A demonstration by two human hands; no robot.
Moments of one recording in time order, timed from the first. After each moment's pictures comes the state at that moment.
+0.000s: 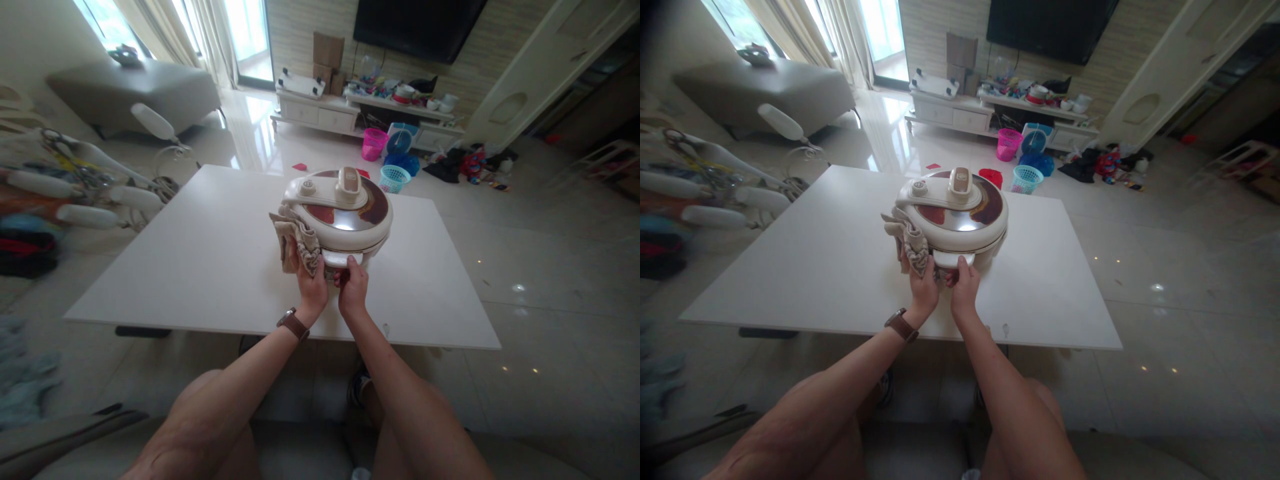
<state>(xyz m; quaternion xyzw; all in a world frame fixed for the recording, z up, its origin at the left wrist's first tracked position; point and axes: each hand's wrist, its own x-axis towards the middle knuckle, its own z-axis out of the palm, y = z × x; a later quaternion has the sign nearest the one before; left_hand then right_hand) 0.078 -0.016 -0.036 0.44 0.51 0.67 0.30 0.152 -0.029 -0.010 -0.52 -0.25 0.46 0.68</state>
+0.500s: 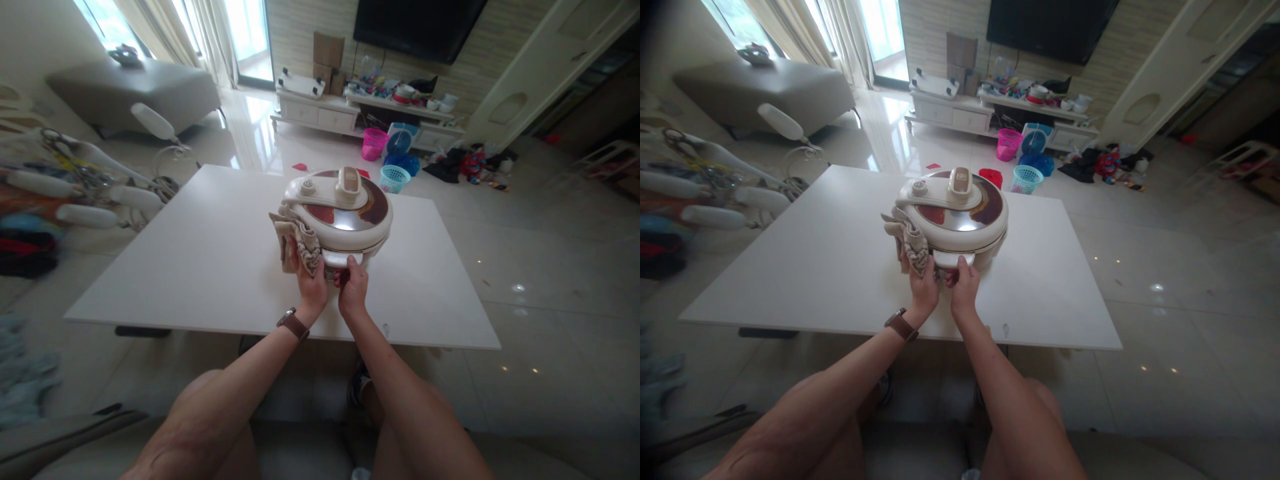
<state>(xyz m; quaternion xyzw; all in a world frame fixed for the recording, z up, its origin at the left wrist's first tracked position) 0.078 -0.016 -0.034 0.45 0.51 0.67 0.29 0.152 -0.029 -0.009 -0.52 -0.26 0.45 0.68</state>
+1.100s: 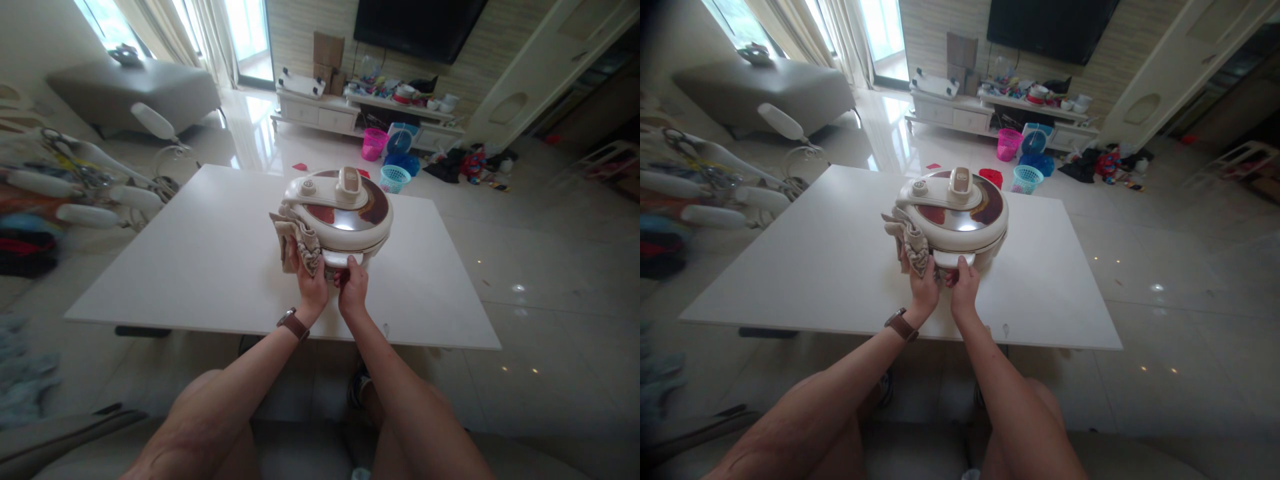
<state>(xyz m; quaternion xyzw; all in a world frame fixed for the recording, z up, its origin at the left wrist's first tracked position) 0.077 -0.017 -0.034 0.45 0.52 0.67 0.29 0.153 -0.028 -0.011 -0.52 -0.26 0.45 0.68</state>
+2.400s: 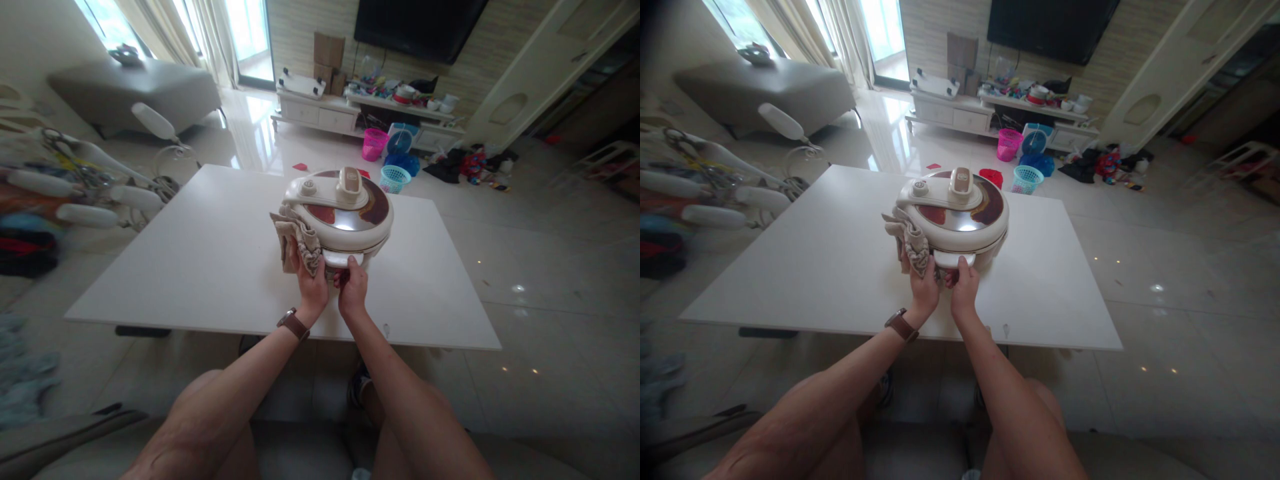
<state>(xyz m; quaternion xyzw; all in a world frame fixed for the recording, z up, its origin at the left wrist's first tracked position) 0.077 -0.017 -0.033 0.46 0.52 0.66 0.28 0.151 -0.029 -0.010 -0.53 -0.26 0.46 0.67</state>
